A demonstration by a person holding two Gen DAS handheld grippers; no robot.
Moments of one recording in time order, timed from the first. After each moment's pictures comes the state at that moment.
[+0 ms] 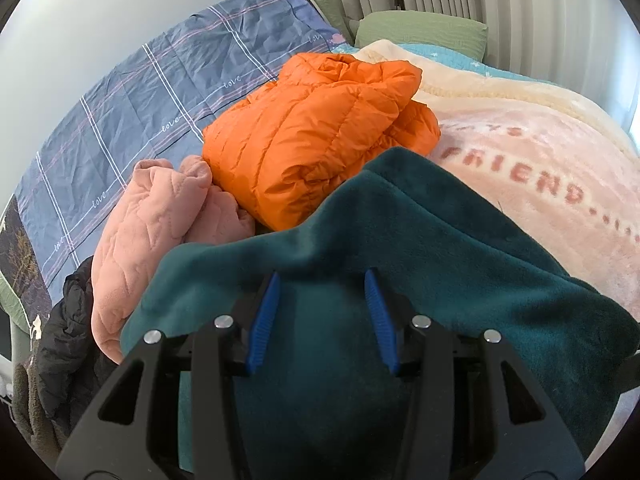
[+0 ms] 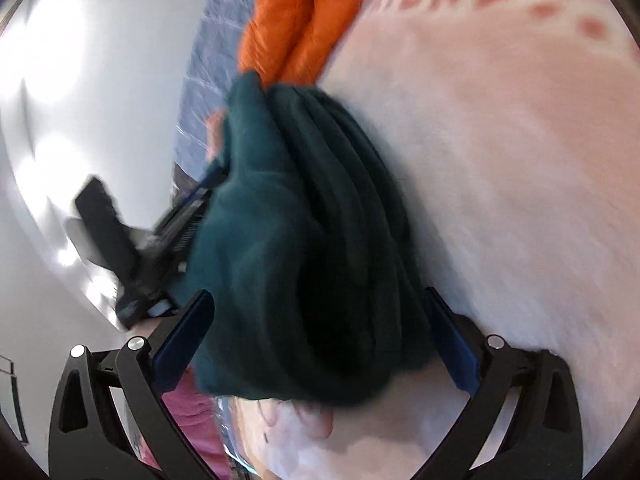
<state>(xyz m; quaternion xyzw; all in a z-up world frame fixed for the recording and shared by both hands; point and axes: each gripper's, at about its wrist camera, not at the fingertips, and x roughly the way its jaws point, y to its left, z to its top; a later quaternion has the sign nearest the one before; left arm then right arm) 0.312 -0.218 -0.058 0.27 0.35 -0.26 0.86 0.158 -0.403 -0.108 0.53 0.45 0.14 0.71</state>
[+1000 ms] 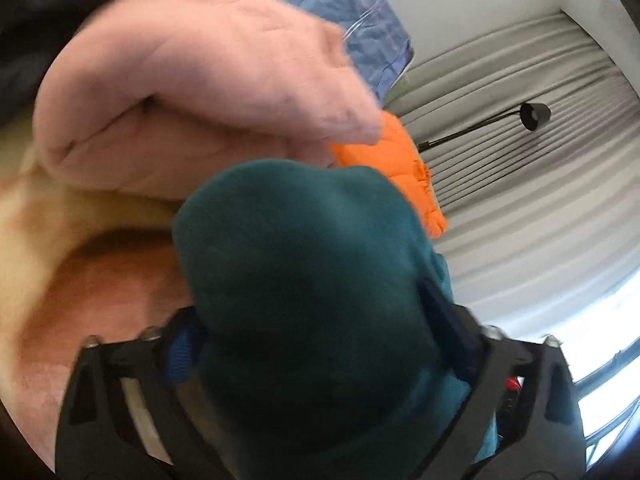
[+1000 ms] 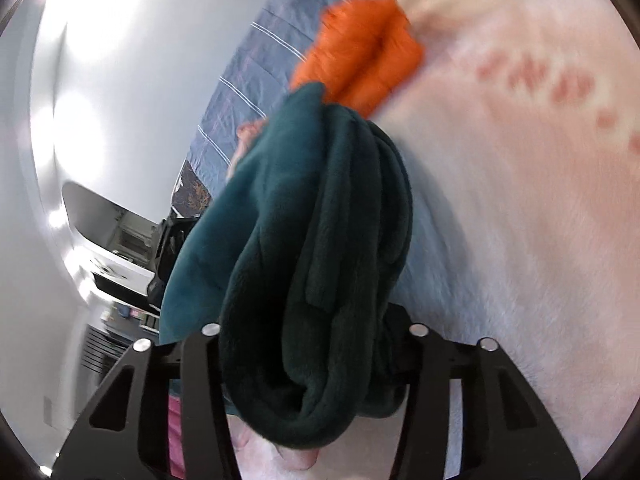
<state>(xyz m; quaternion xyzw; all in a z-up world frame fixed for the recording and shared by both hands) 0.391 -0.057 -0.109 -0.30 0.45 -0.35 0.77 0.147 -0.390 -0.057 0.44 0.37 0.14 0.81</state>
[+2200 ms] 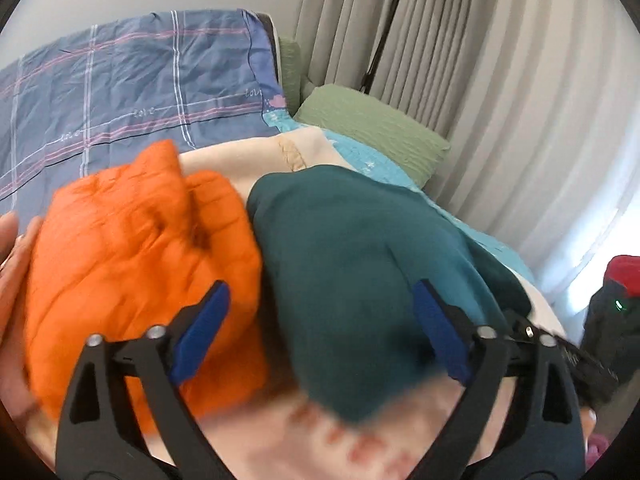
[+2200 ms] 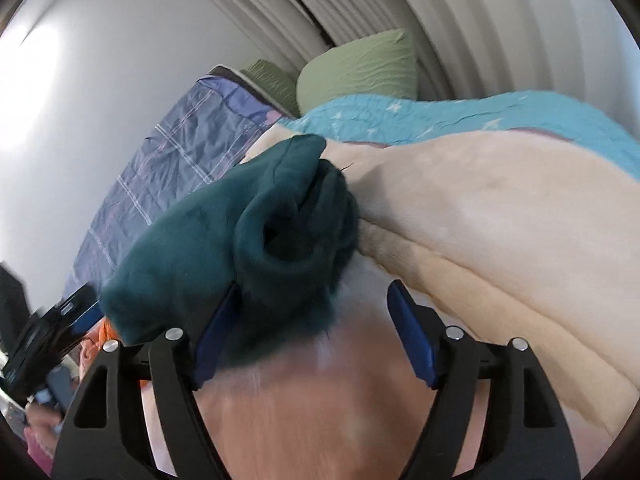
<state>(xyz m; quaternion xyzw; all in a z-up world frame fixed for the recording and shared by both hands) 0.364 -0.427 -0.026 0.04 0.33 -0.38 0.86 0.167 -0.655 -0.076 0.38 0.27 -0.17 0.87</state>
